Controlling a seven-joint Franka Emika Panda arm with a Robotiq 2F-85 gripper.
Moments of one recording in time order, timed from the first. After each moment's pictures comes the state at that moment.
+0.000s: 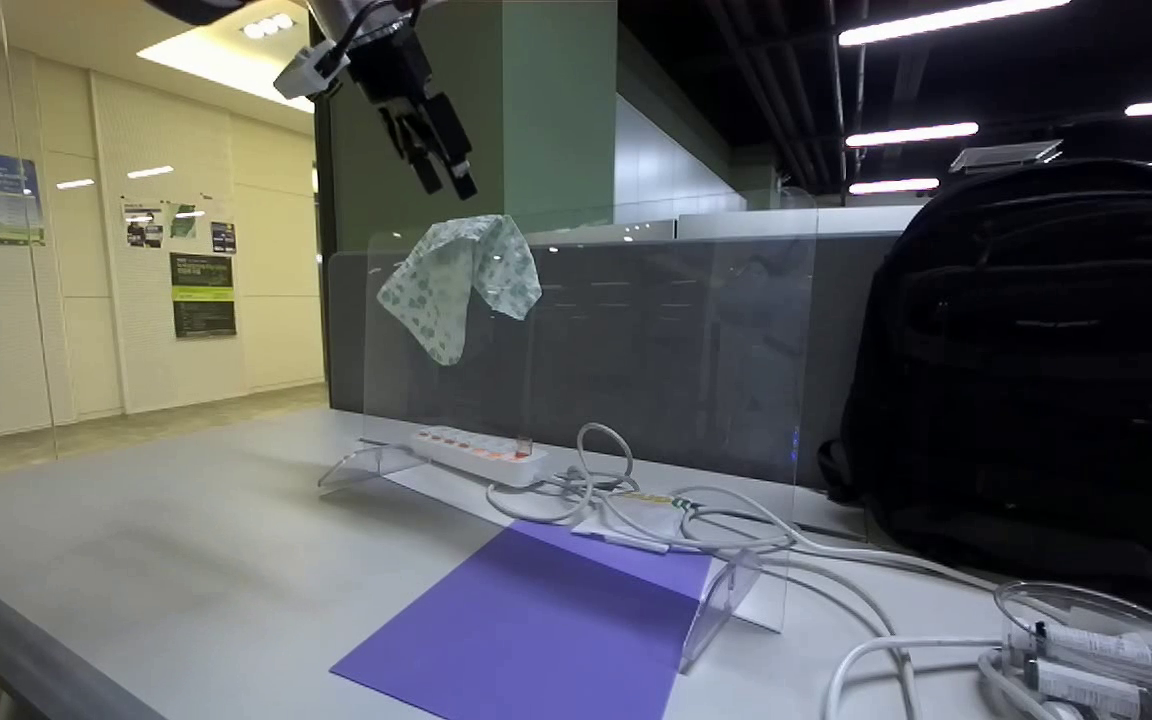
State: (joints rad) arm -0.10 -0.26 0.26 -2.36 -0.24 2.71 0.85
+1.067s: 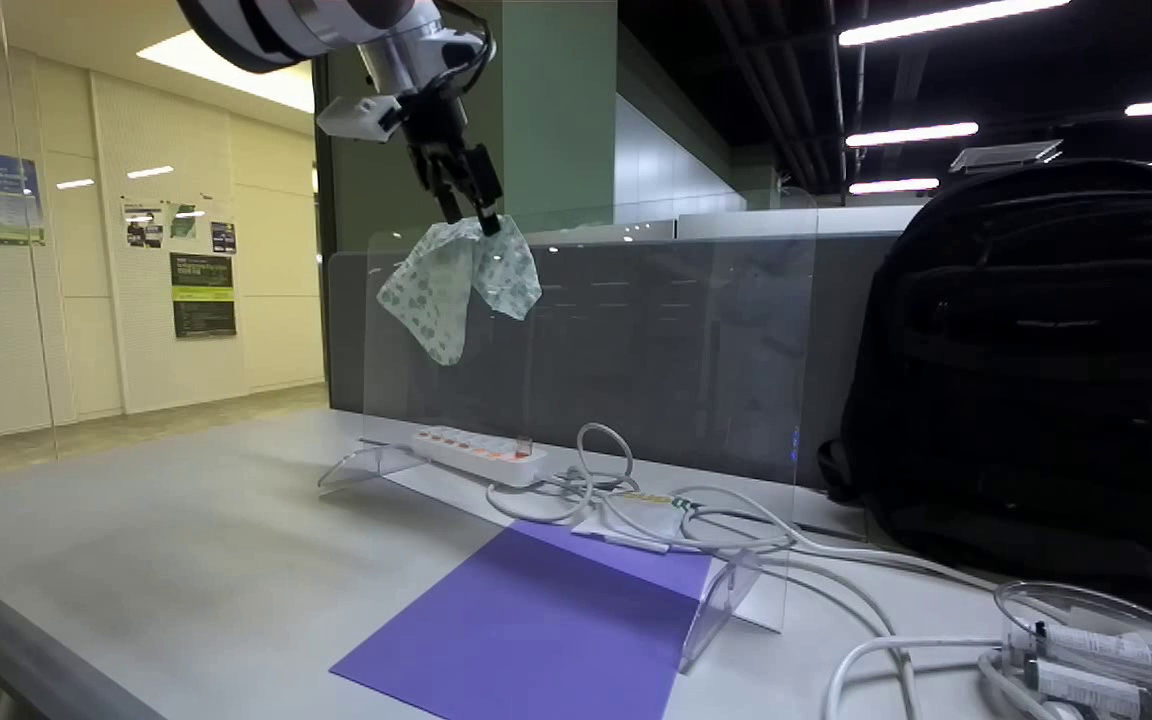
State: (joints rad) arm -0.06 -0.08 0.20 -2.27 -0.13 2.81 0.65
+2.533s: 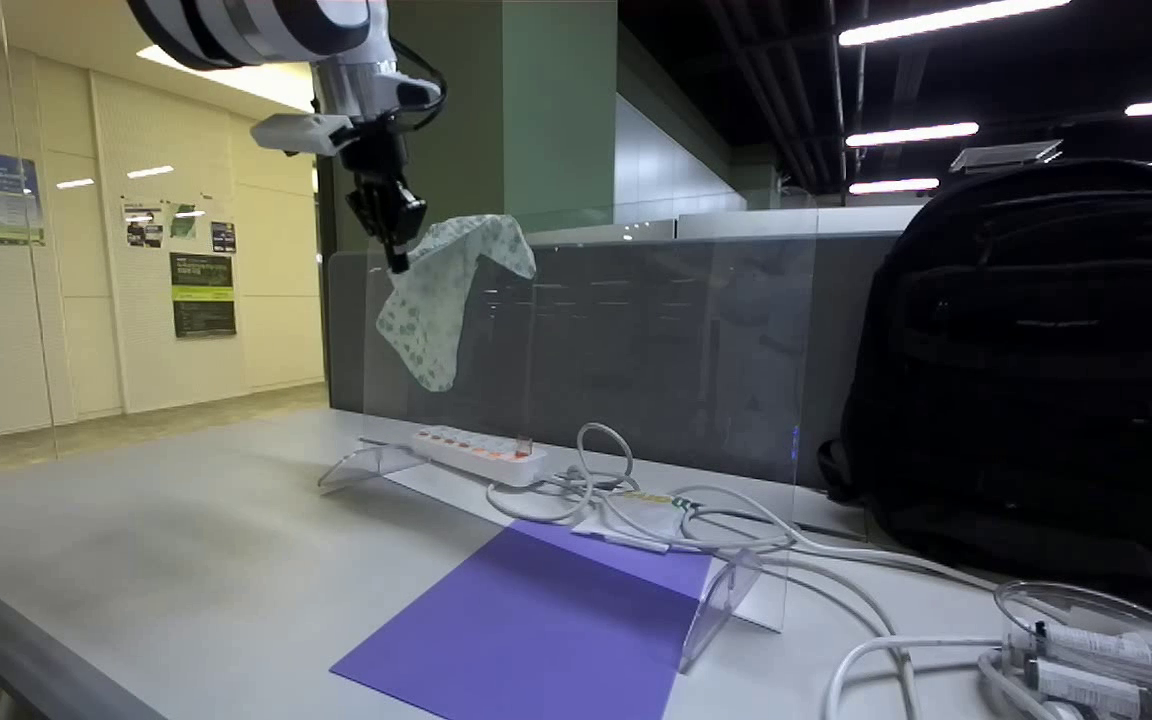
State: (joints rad) arm 0.08 -0.05 0.20 -2.26 0.08 2.62 0.40
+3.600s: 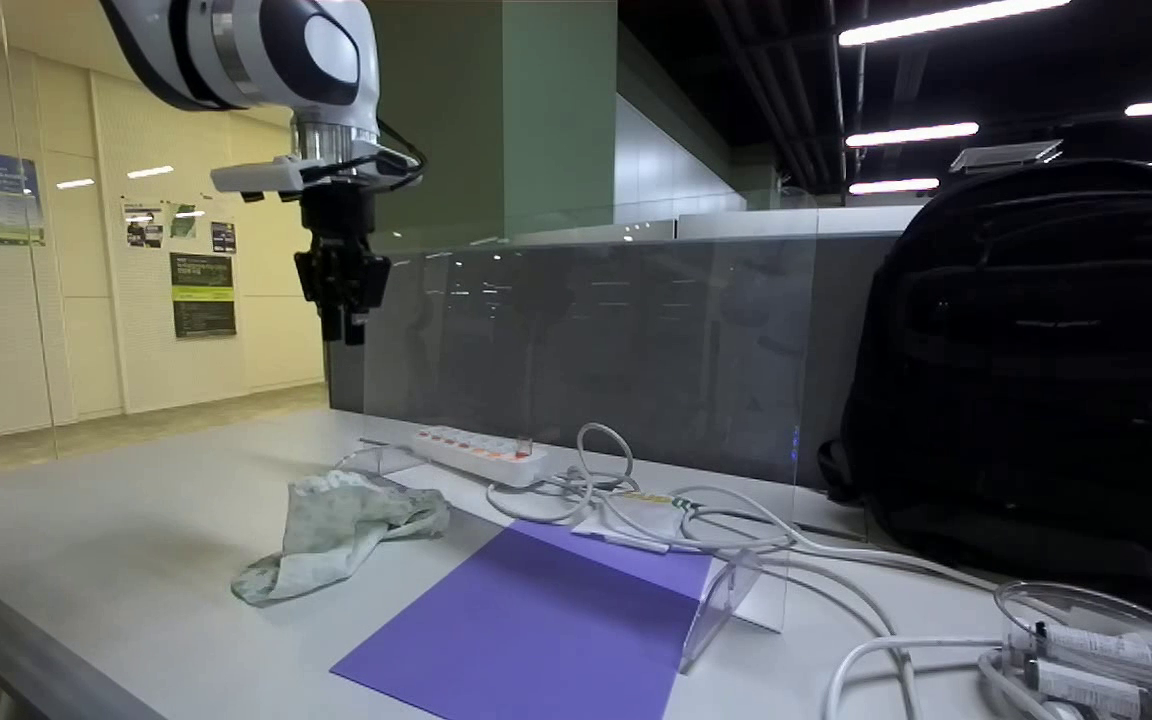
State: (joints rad) arm 0.14 0.02 0.19 -2.26 0.08 2.37 0.34
